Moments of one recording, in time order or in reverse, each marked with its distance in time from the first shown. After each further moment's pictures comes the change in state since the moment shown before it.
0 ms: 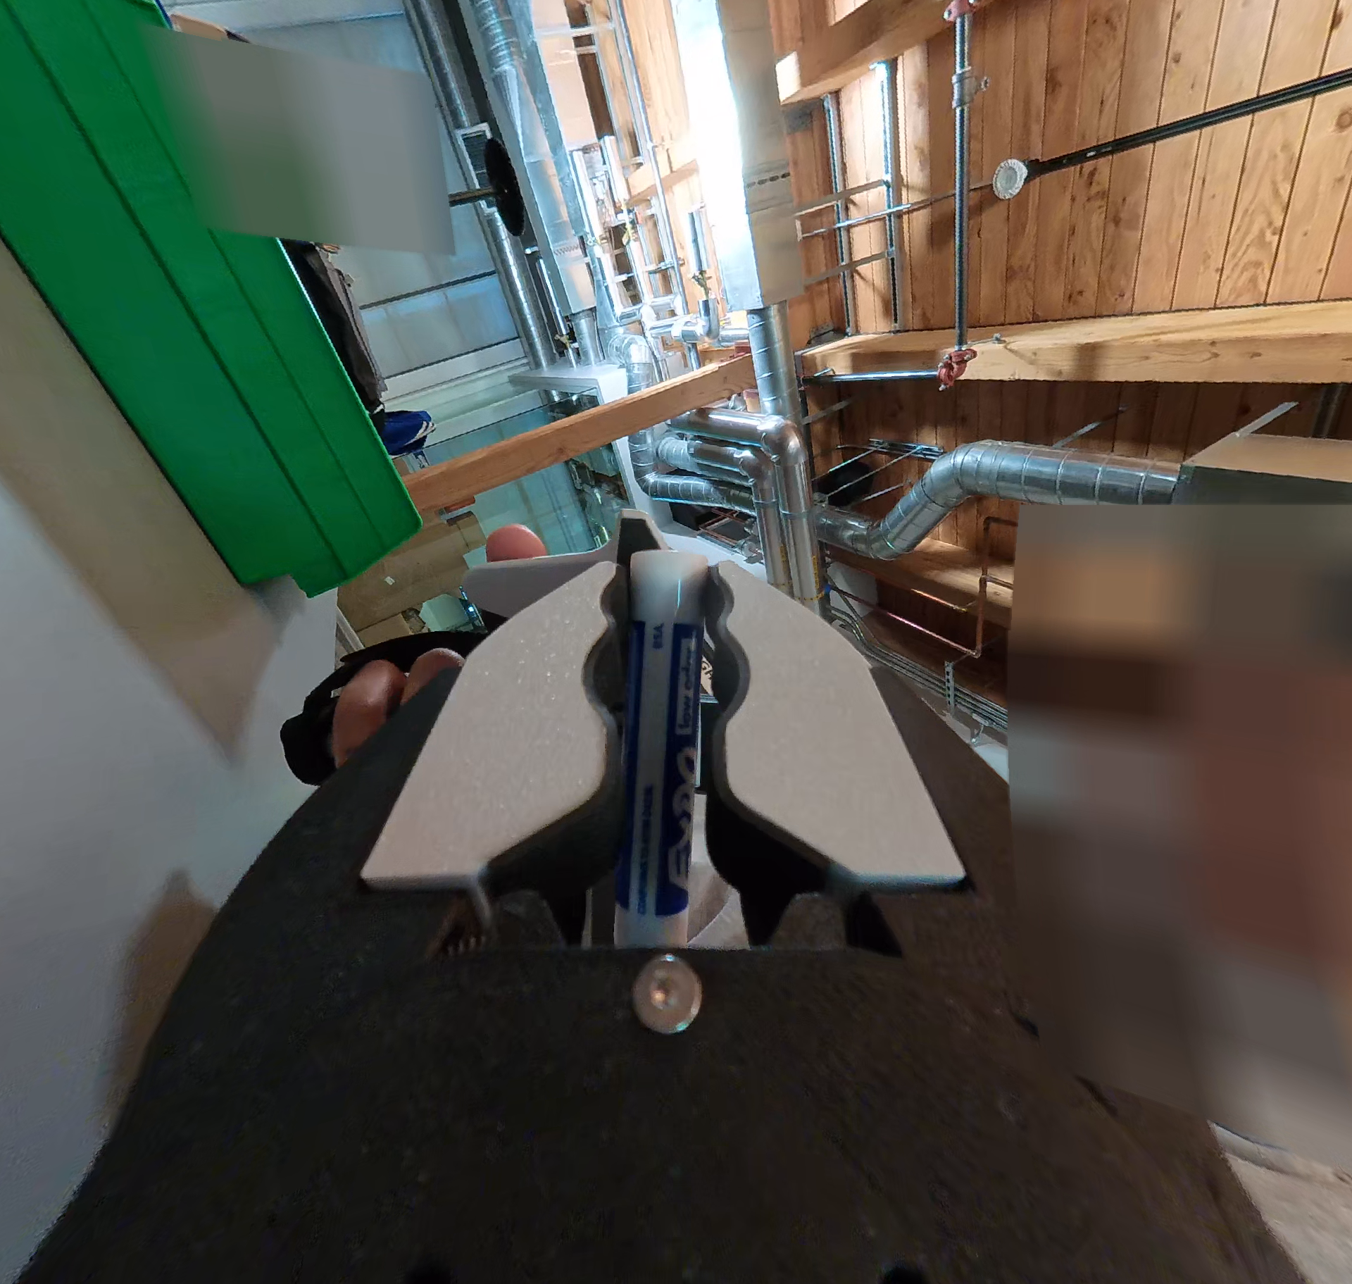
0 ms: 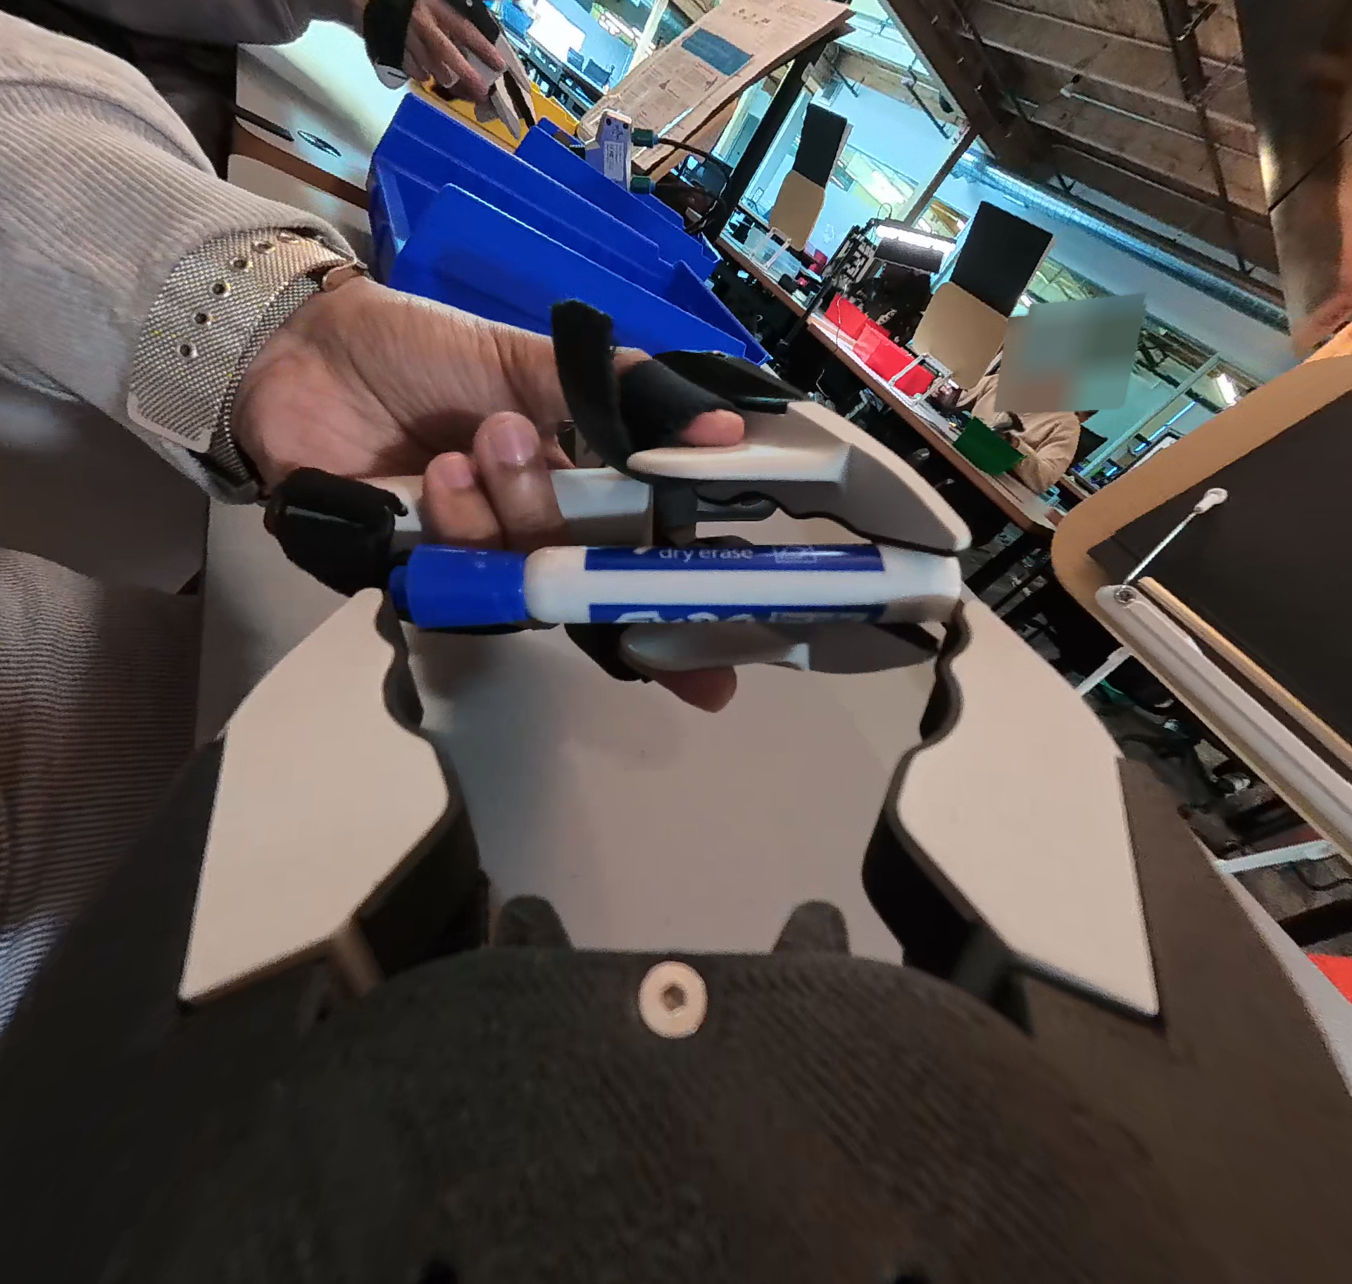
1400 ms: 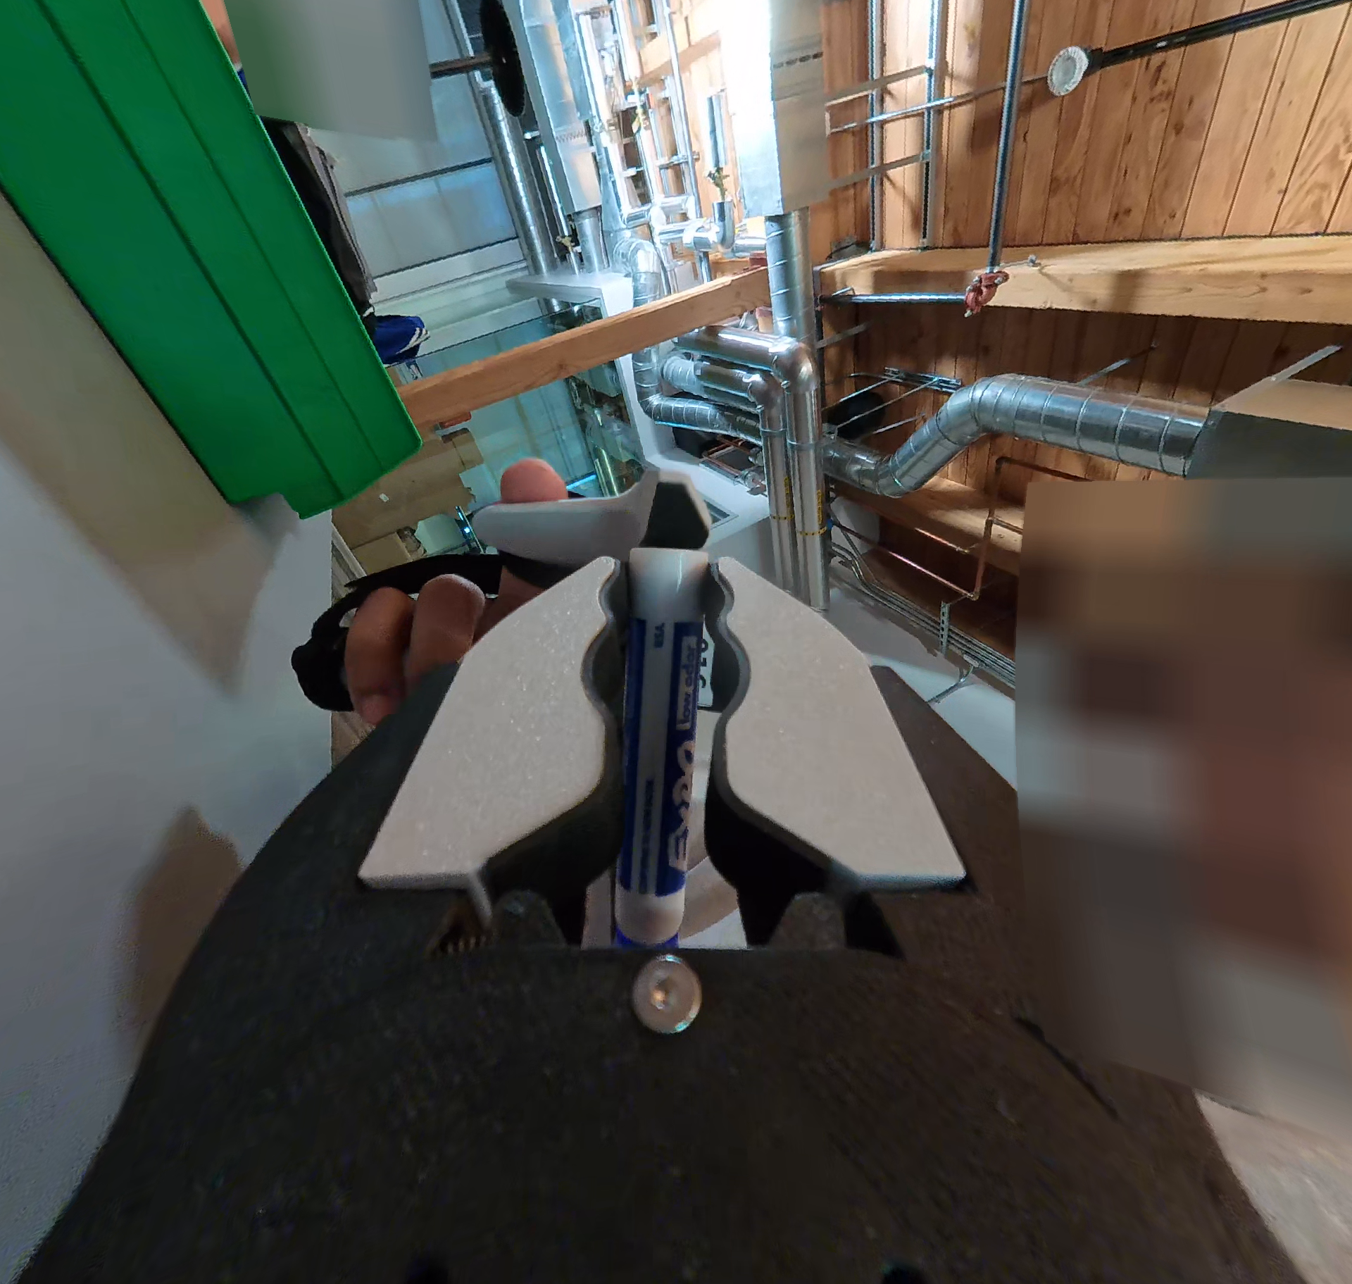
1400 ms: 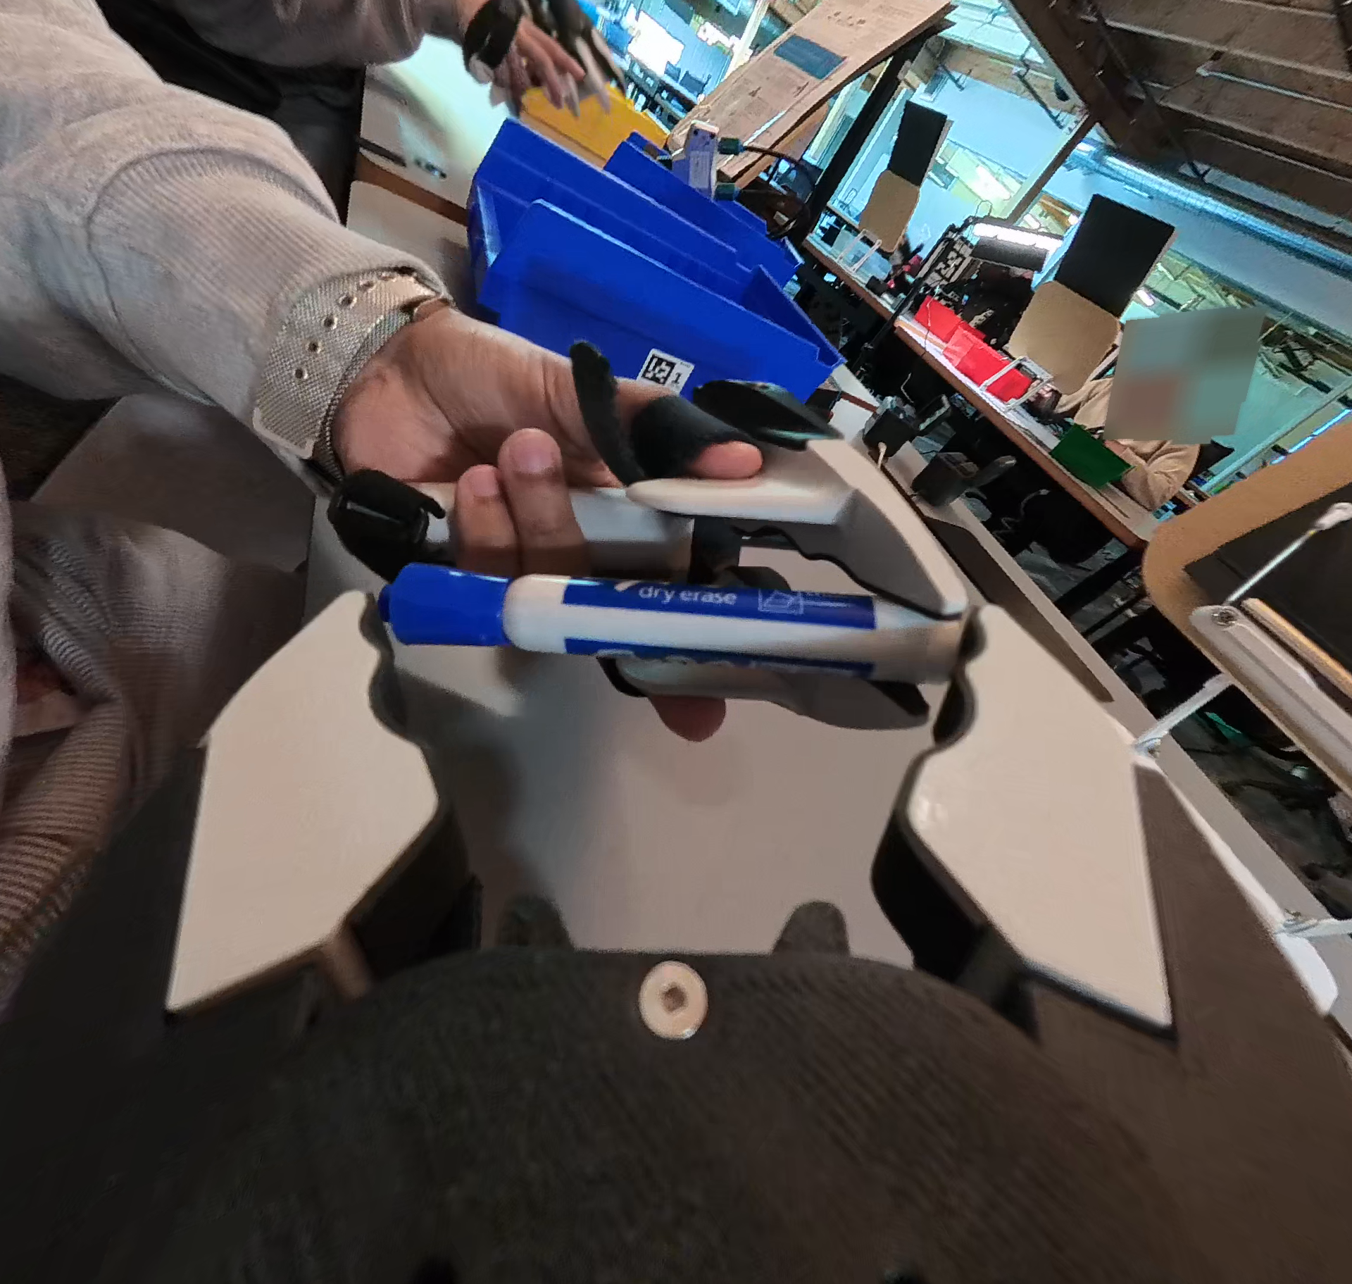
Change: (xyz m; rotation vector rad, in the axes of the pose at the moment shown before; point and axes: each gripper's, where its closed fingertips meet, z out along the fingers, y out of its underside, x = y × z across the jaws) left arm -0.009 0.019 0.006 -0.124 -0.017 -0.037; right arm -0.011 -0.001 -0.009 0.005 -0.131 0.025
